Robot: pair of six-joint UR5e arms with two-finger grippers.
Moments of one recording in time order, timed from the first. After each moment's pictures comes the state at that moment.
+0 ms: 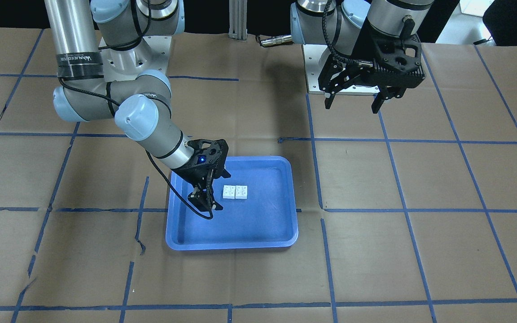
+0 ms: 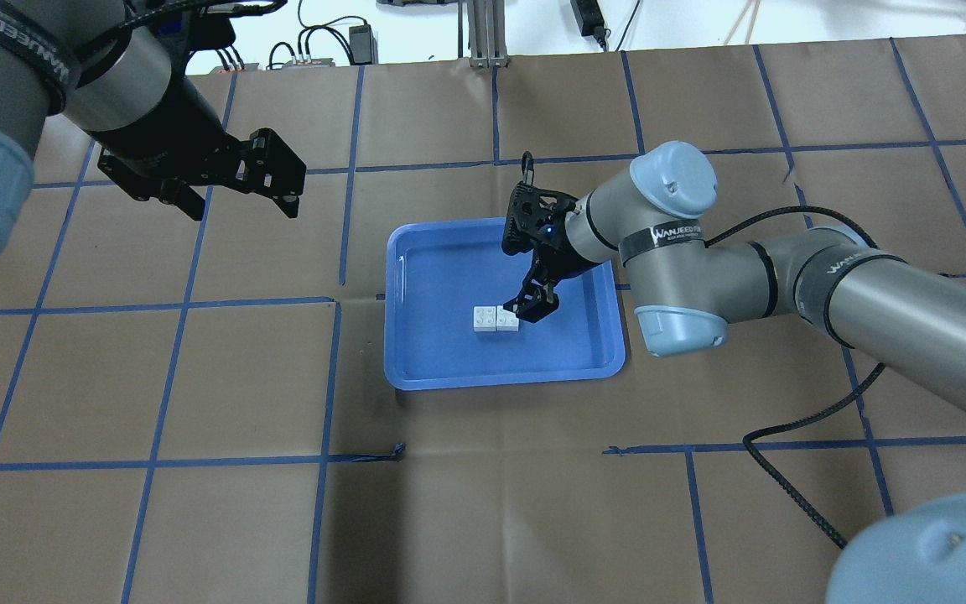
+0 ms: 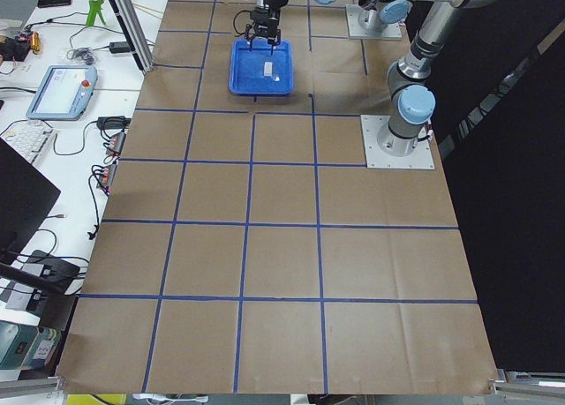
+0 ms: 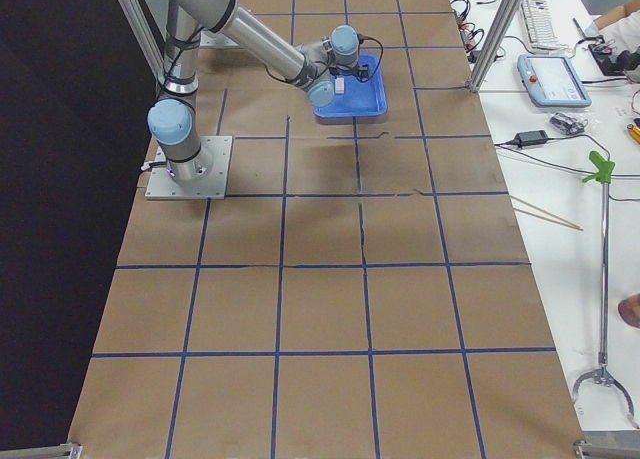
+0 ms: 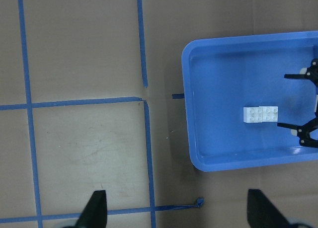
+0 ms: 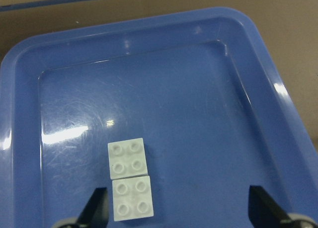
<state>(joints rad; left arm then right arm) -1.58 -1.49 -1.63 -1.49 1.53 0.03 1.72 -1.22 1.96 -2.51 -1.08 -1.17</state>
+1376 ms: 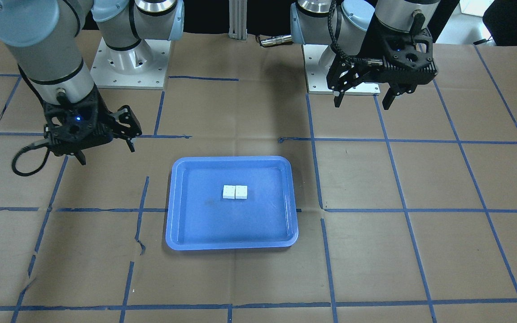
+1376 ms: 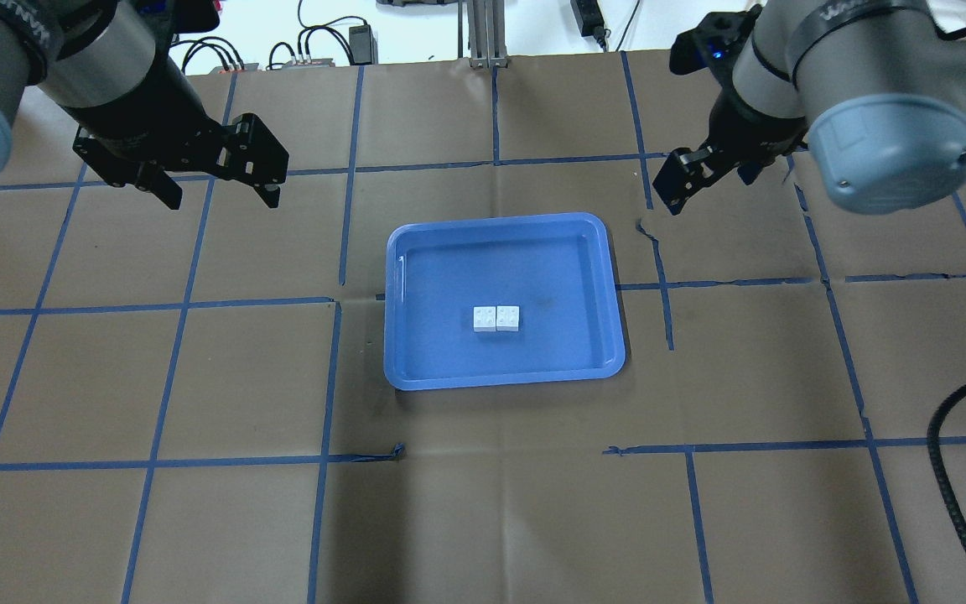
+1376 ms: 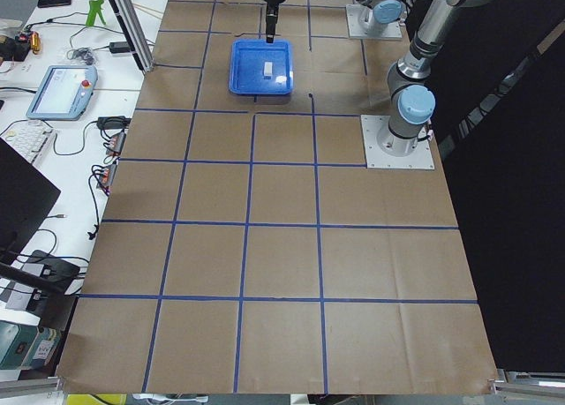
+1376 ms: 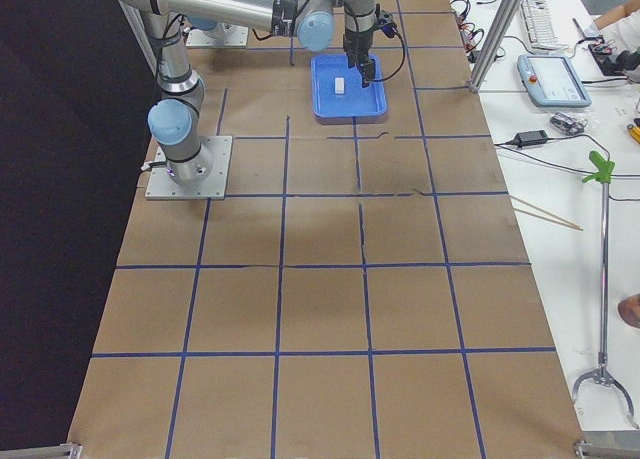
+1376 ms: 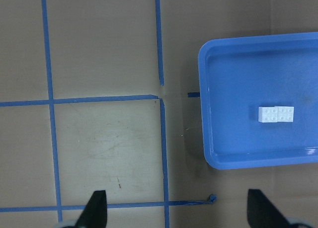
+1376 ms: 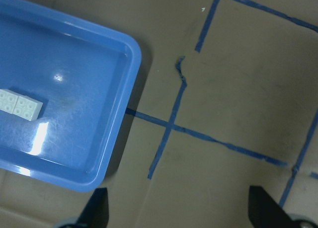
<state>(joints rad) -1.58 -1.51 -1.58 -1.54 1.57 0.03 1.54 -1.51 1.66 -1.80 -1.57 -0.31</state>
